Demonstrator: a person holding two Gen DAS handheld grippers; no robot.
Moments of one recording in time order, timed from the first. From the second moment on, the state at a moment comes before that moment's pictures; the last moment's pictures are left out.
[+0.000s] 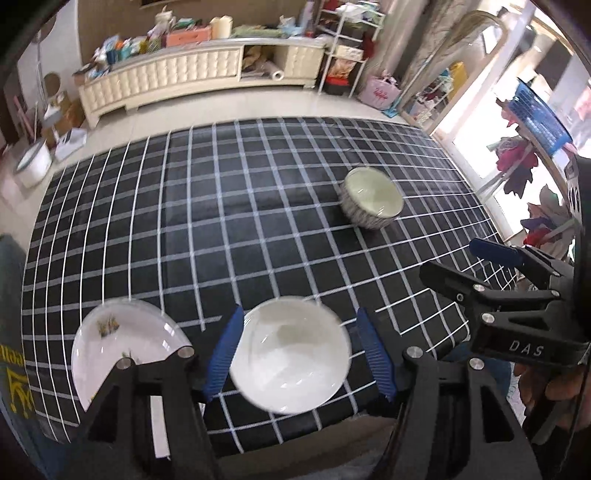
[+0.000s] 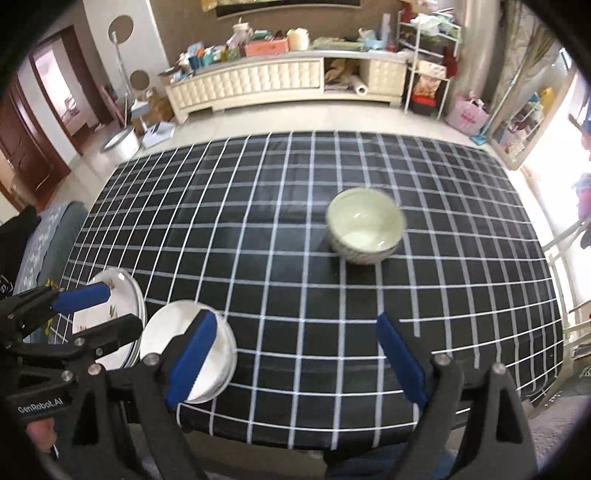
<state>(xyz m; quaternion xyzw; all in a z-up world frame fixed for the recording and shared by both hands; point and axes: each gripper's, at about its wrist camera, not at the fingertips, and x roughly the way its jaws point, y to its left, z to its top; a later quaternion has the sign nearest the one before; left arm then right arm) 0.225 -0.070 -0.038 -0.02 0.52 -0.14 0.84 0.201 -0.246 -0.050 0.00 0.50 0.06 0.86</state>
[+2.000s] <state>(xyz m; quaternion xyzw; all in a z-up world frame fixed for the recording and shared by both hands) 0.425 -0.219 -0.170 0.04 0.63 -0.16 0.76 0.348 -0.344 -0.162 0.10 0.61 0.03 0.79</state>
